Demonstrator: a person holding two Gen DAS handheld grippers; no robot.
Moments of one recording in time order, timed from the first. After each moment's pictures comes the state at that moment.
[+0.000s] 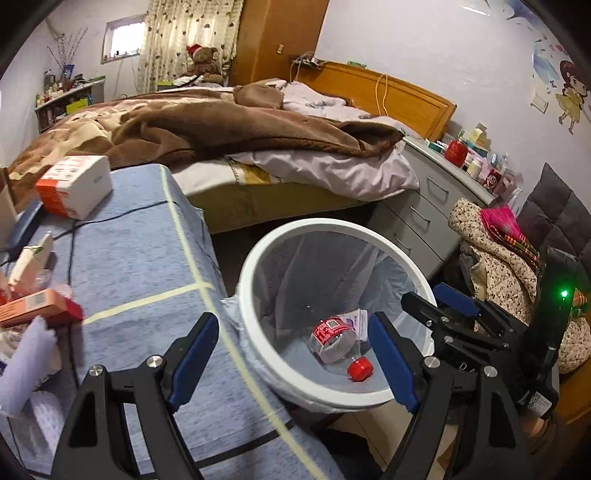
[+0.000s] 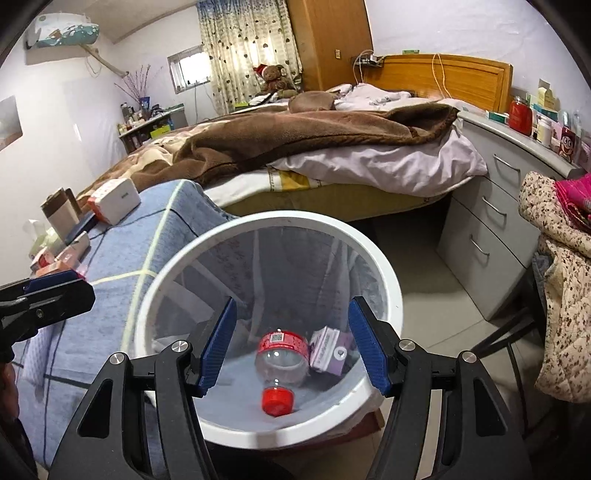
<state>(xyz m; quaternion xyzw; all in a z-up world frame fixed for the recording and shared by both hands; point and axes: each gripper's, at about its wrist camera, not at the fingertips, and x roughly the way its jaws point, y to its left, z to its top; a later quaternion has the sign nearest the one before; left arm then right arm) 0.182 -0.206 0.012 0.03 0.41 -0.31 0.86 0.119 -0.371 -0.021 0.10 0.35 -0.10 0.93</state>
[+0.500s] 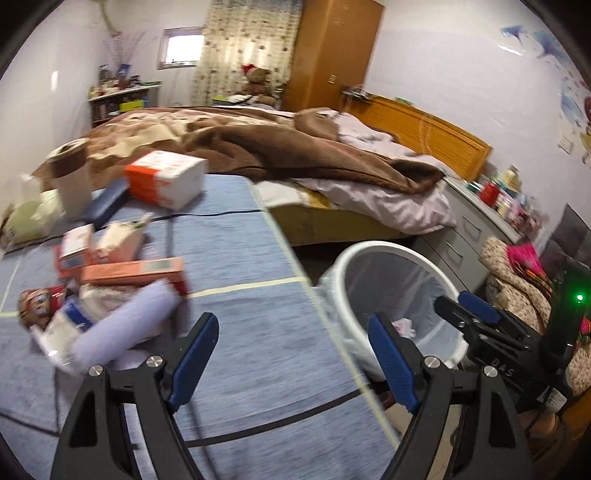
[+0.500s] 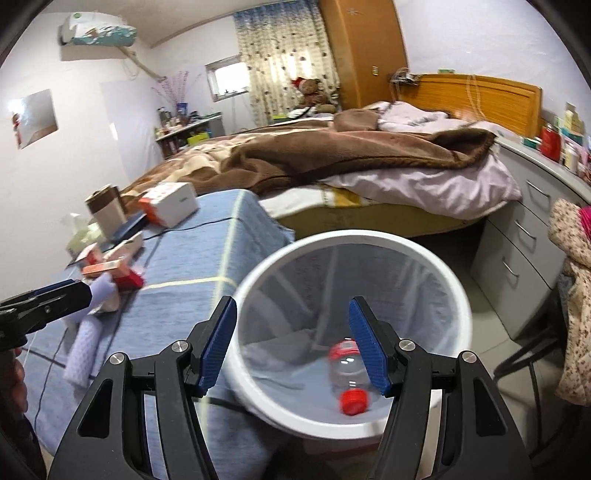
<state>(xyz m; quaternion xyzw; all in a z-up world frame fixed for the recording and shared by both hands) 0.170 -0.100 0.027 -0.02 0.37 -0.23 0.90 0.123 -0.309 -0.002 0.09 0.32 -0.03 0.94</state>
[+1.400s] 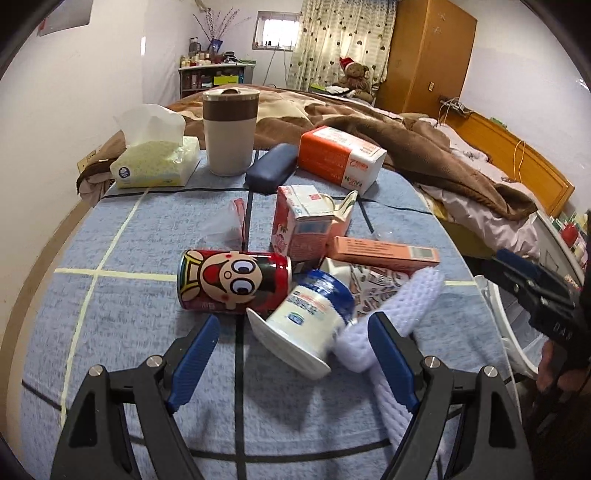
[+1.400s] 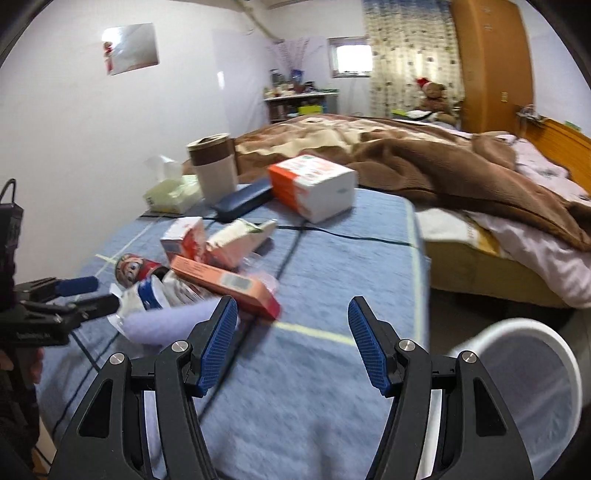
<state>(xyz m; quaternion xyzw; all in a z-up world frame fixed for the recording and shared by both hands) 0.215 0.068 -0.014 -0.04 0.41 -0.08 0.91 0.219 -0.177 0.003 0.00 0.34 0.16 0.93</state>
